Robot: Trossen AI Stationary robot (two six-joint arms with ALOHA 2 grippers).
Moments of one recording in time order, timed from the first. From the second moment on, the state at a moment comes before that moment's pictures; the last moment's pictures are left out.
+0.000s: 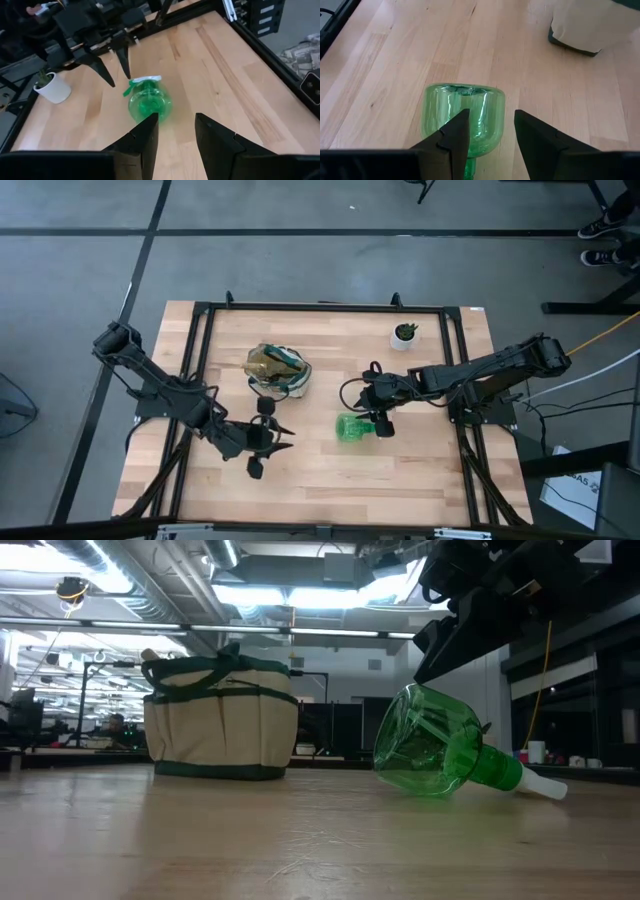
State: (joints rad) left arm -0.61 1.31 0.89 -0.12 -0.58 0.01; right arm 0.16 1.37 0.76 -0.17 -0.05 0.00
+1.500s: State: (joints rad) left arm -0.61 1.88 0.89 0.68 -0.39 0.19; right arm 0.16 1.37 0.76 -0.17 -0.05 0.00
